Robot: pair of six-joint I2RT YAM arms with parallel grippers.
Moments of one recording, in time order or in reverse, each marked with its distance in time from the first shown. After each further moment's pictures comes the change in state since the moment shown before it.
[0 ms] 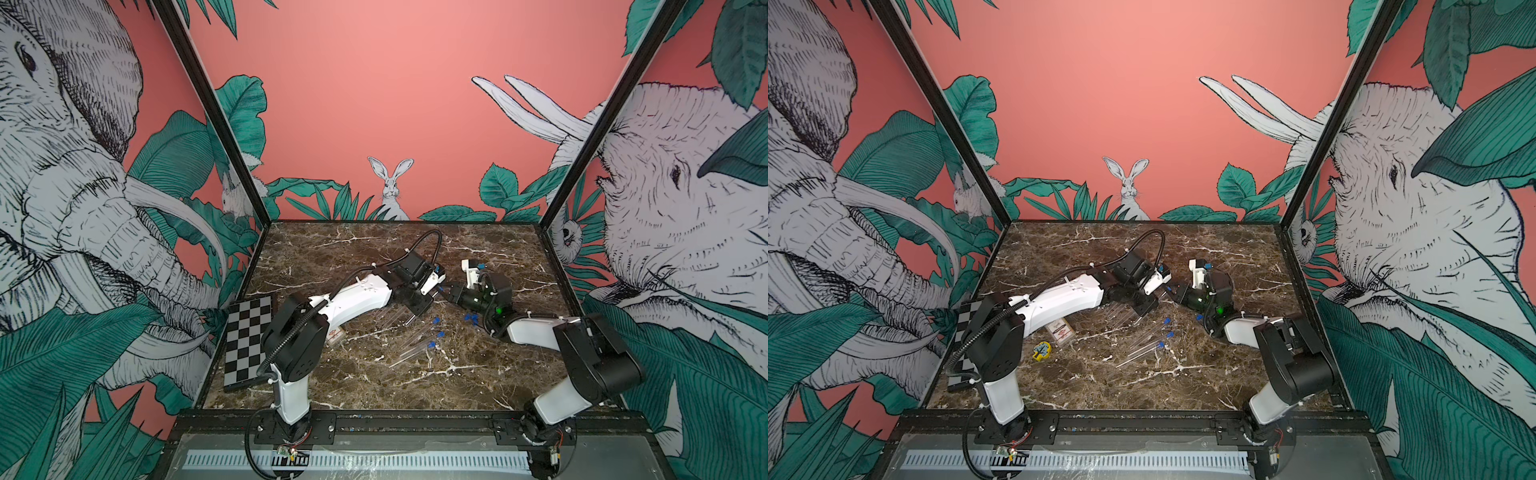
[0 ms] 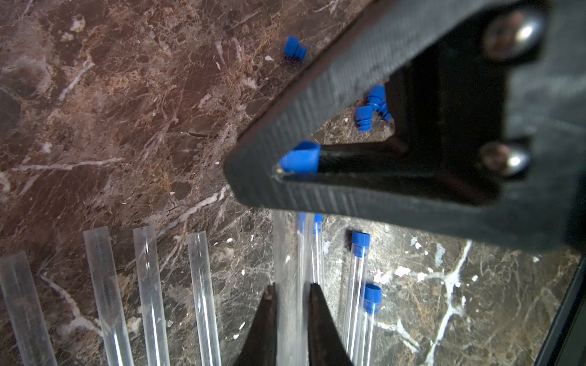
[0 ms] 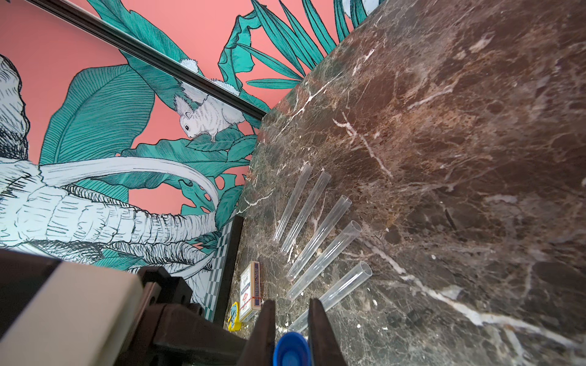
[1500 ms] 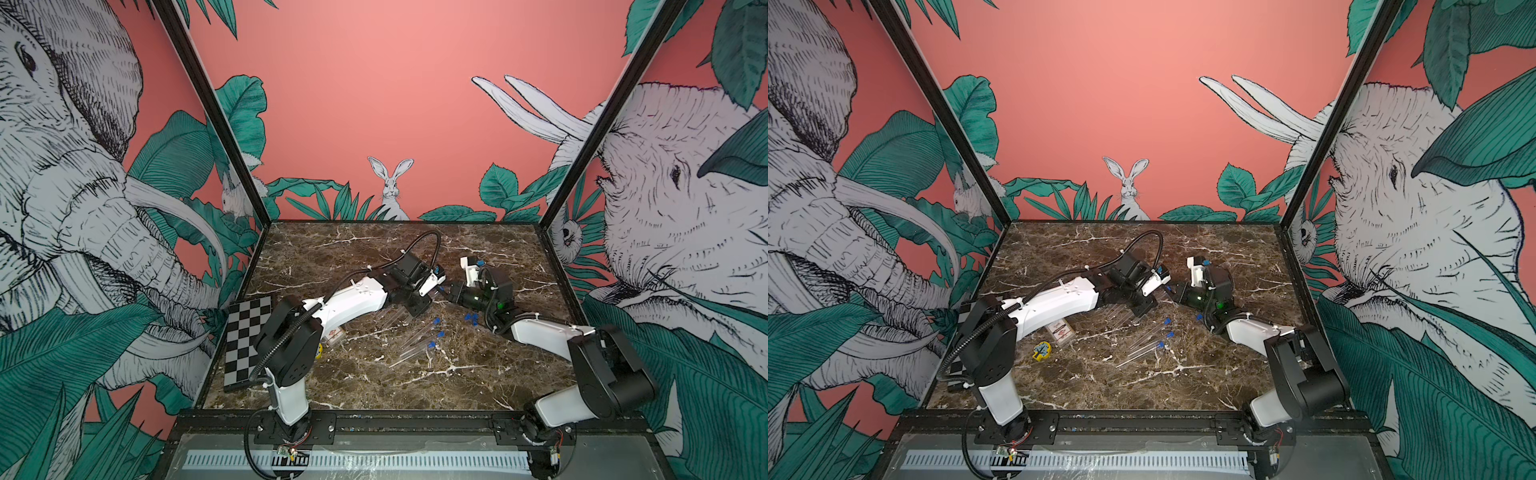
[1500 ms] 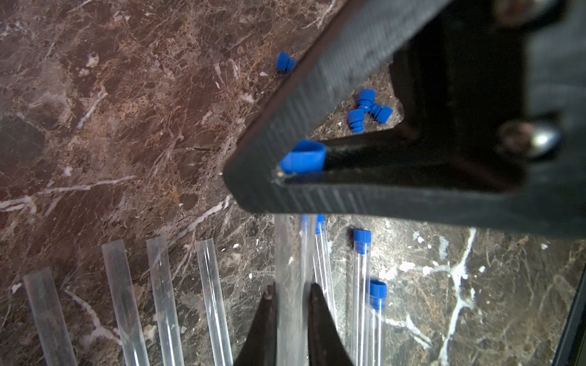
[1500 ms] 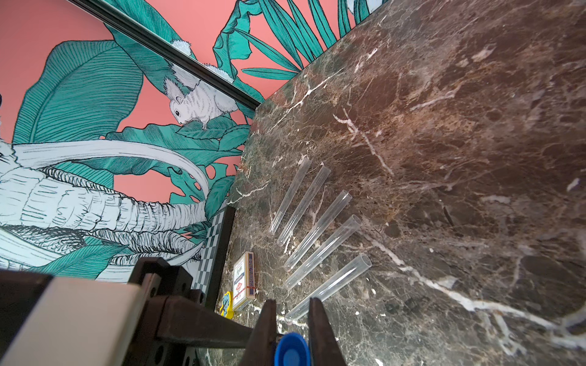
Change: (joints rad) left arm 0.012 -0.046 -0.055 0.038 -0.013 0.077; right arm 0.006 -0.098 0.049 -0.211 0.038 -0.107
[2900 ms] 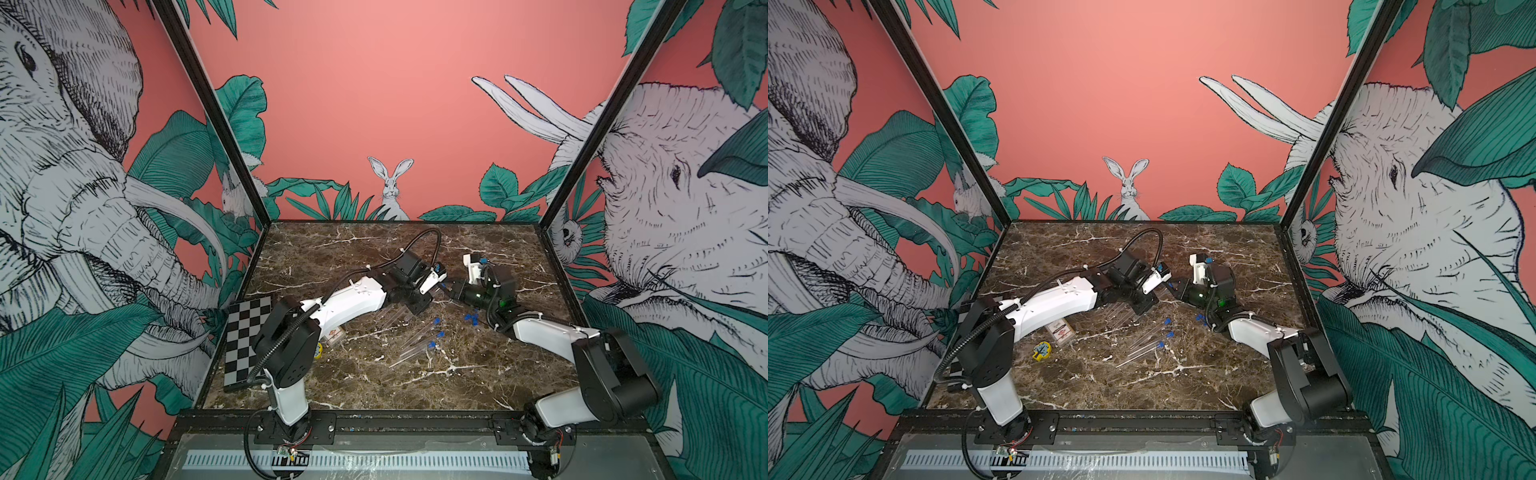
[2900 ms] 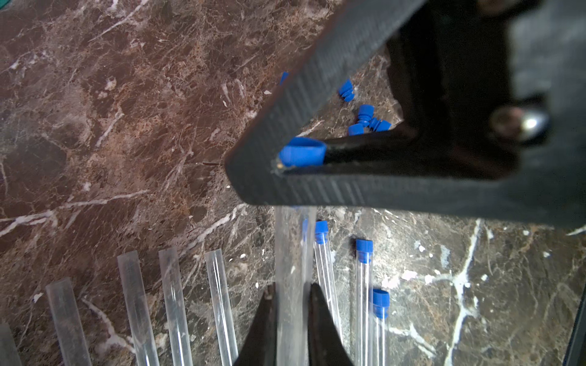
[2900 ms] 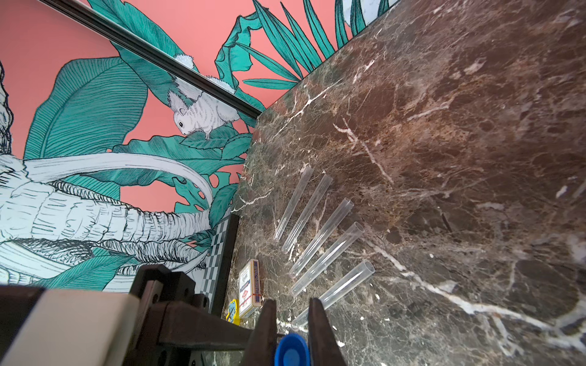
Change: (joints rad) left arm 0.000 -0.012 0.002 0.023 -0.006 0.014; right arm -0.014 -0.023 0.019 -0.033 0.007 0.022
